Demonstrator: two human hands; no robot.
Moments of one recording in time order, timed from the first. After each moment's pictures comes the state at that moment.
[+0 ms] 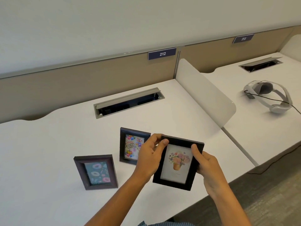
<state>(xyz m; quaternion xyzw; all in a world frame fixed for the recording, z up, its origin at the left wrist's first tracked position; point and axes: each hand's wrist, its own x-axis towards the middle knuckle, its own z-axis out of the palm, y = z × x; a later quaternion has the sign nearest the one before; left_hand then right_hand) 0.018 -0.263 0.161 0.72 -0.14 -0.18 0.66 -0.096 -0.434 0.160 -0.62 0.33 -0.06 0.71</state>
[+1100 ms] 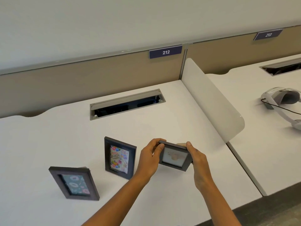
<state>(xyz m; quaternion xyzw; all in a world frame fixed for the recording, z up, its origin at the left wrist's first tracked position) 0.067 -0.361 0.102 0.75 -0.06 -0.16 0.64 -0.005 -0.532 0.097 -0.64 0.32 -0.04 0.70</state>
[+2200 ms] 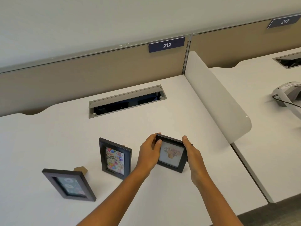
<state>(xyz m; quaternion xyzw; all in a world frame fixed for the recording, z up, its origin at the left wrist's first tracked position) 0.099 -0.389 0.076 0.79 -0.02 -0.17 0.59 0.033 -0.553 0.065 -0.63 0.36 0.03 0.69</state>
